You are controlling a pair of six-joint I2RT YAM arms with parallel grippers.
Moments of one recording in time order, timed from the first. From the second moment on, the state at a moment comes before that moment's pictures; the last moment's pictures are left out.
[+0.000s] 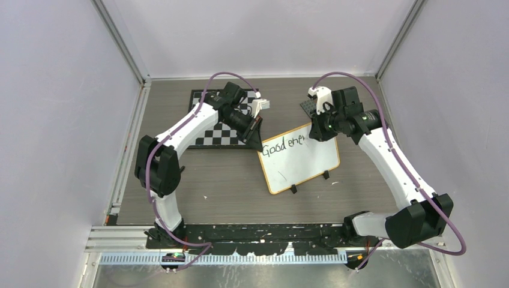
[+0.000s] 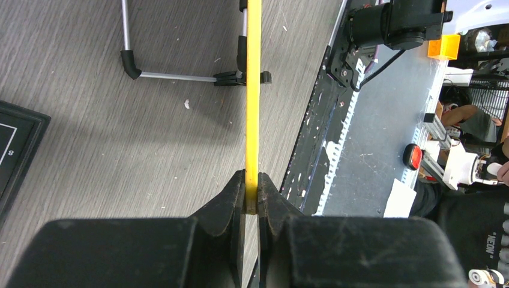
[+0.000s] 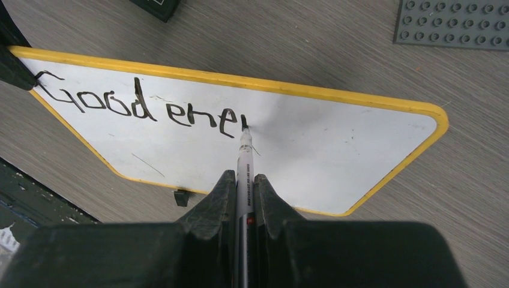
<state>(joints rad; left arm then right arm) -0.53 1.84 1.61 -0.91 0.89 0.16 0.29 1.28 1.28 -0.84 -0.24 -0.13</state>
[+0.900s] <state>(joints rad) -0.53 1.84 1.61 -0.92 0.90 0.17 0.26 1.28 1.30 -0.85 -0.22 -0.13</state>
